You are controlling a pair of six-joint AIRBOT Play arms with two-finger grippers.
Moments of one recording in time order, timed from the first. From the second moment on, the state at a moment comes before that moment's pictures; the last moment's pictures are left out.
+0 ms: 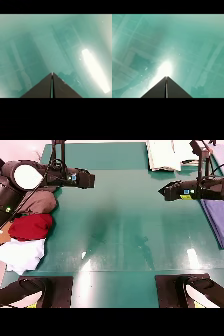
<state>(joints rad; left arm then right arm) -0.47 -1.17 1.40 1.30 -0.85 -1.62 0.18 -0.93 1.17 -1.15 1.05 1.41</state>
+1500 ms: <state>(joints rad) 0.08 -1.45 1.40 1.74 -0.68 -1.75 0.18 -0.93 1.17 -1.15 1.05 1.41</state>
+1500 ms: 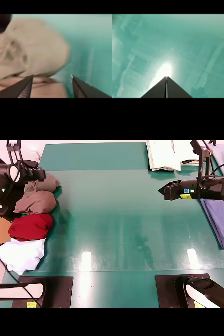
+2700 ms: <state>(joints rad) 0.02 -1.15 1.57 1.72 -0.57 -1.68 0.17 -0.87 1.32 -1.15 0.92 1.41</state>
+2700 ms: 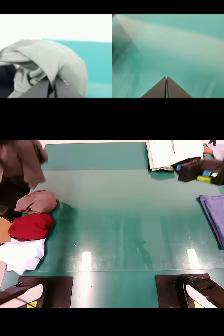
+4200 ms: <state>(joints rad) -0.47 -1.29 0.92 1.03 -0.87 -1.52 0.17 -1.01 1.76 -1.15 1.21 1.41</state>
